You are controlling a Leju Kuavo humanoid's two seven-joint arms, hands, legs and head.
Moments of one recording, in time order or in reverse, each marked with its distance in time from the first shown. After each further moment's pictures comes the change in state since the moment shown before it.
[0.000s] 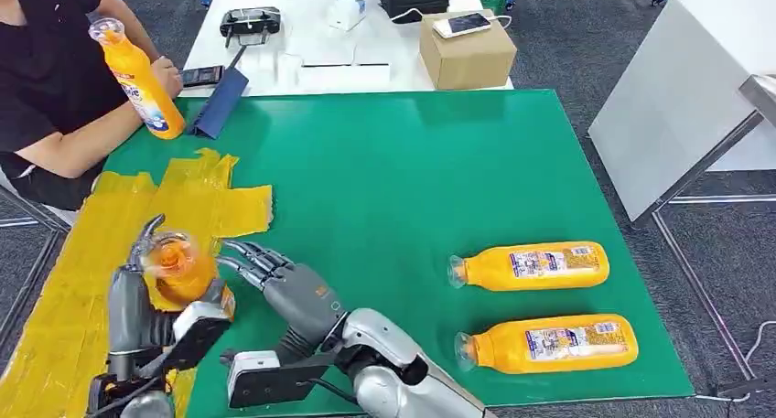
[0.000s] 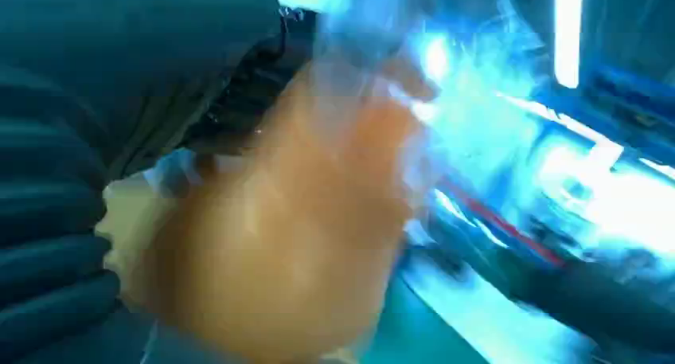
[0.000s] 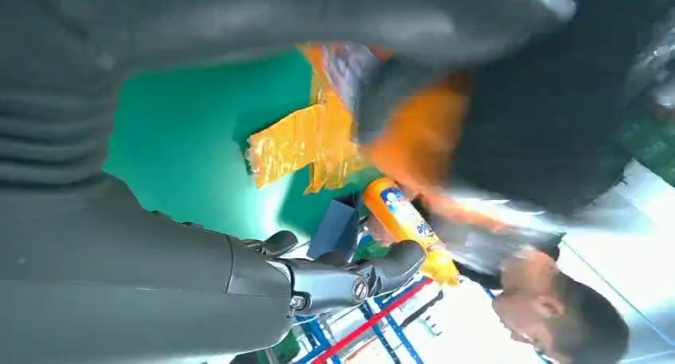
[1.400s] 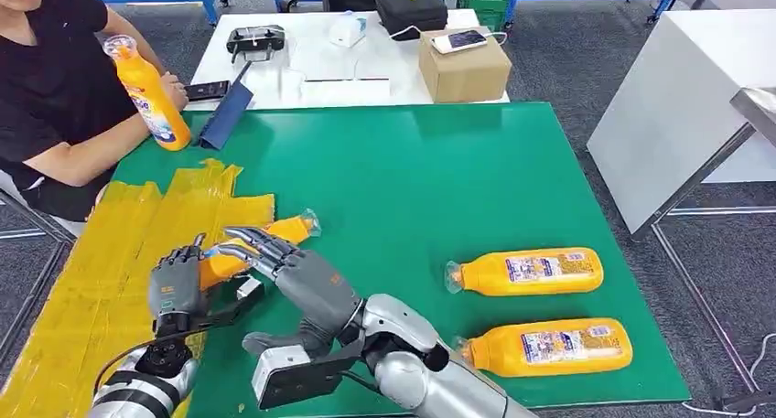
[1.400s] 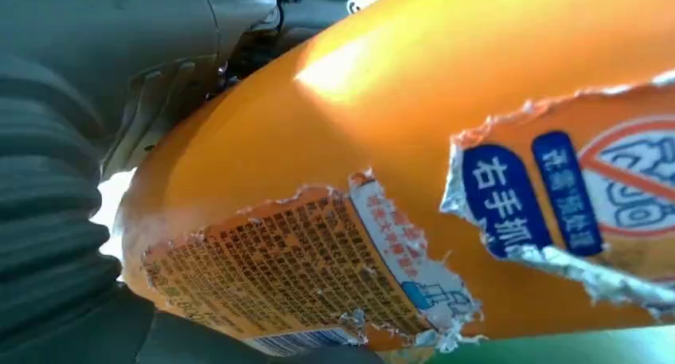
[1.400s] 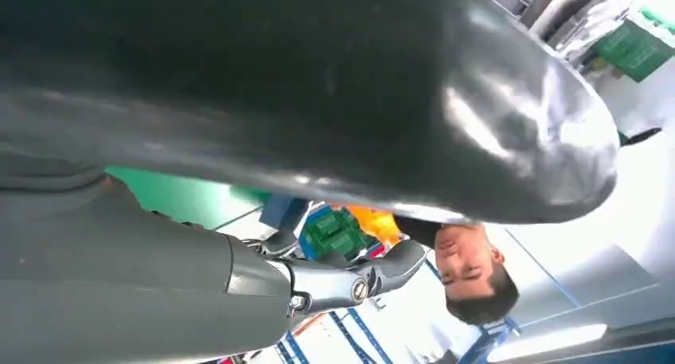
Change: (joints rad) left arm -0.435 0.337 -0.349 1.064 -0.387 0.124 0.697; right arm -0.039 -0.082 0.006 -0.131 -0.101 0.043 -0.043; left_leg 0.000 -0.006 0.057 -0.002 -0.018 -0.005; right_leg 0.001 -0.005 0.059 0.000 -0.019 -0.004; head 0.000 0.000
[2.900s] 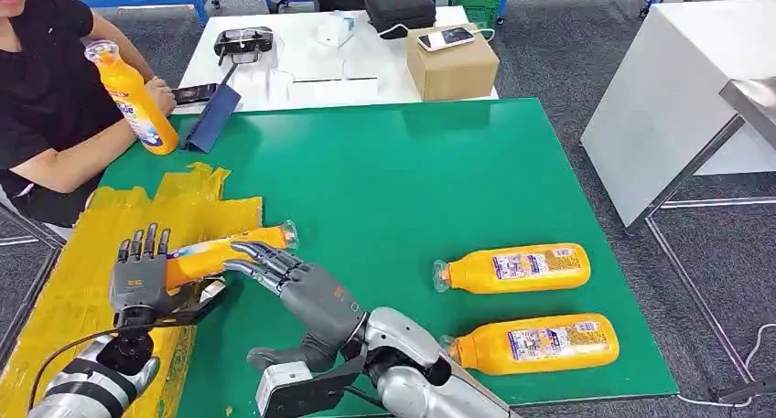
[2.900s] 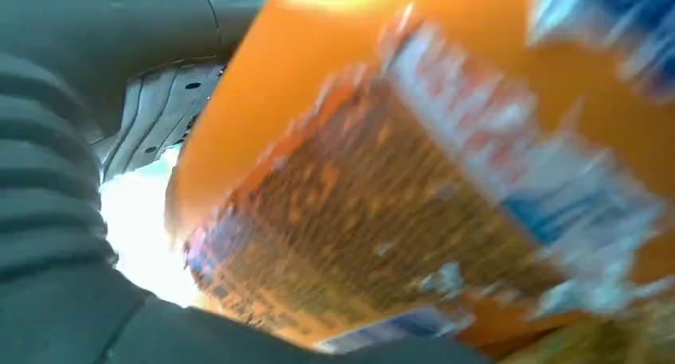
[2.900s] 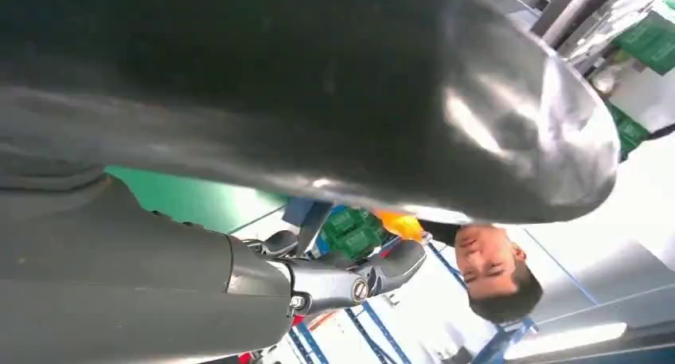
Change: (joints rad) left arm -0.047 0.212 -0.203 -0.042 0.000 -0.188 0.156; right arm 0.051 -0.011 0.000 -0.002 0.045 -0.016 -0.006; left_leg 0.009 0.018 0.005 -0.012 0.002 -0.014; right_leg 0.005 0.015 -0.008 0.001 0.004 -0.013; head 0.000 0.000
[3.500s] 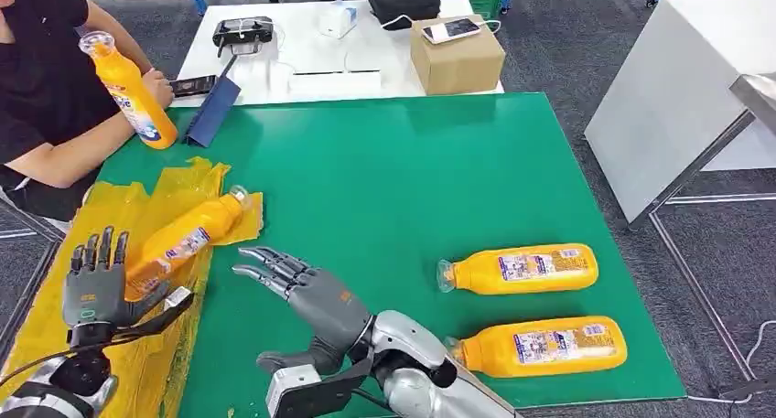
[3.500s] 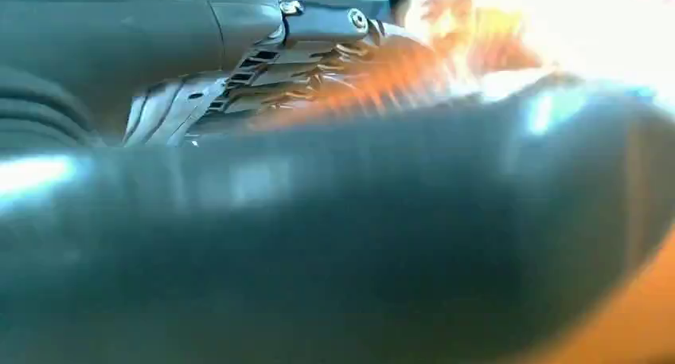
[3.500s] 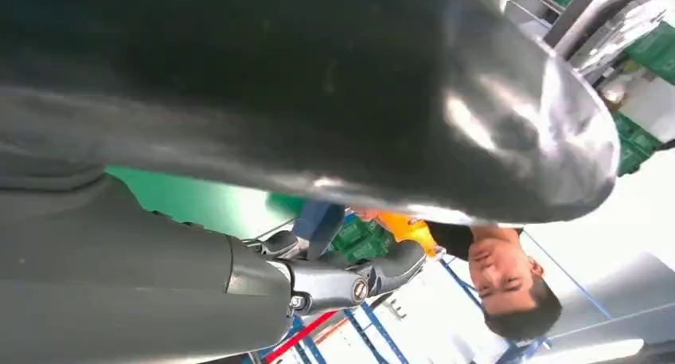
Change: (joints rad) left arm 0.117 0.092 0.128 -0.143 0.035 0.289 -0.137; right arm 0.013 -0.024 0.000 0.002 -0.003 -0.007 -0.021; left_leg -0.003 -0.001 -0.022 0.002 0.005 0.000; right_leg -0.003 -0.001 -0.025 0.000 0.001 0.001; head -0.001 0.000
